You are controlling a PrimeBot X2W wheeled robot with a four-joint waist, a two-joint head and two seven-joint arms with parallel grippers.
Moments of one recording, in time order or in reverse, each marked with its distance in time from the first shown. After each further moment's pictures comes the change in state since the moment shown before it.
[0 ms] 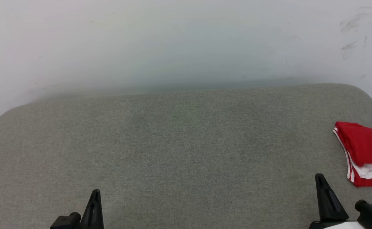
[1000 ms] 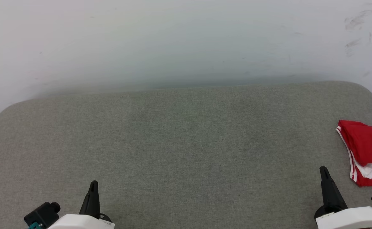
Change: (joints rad) left arm -0.093 0.000 0.042 0.052 -0.532 -0.057 0.124; right arm -0.075 0.000 -0.018 0.057 0.504 0.000 0.119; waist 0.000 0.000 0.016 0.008
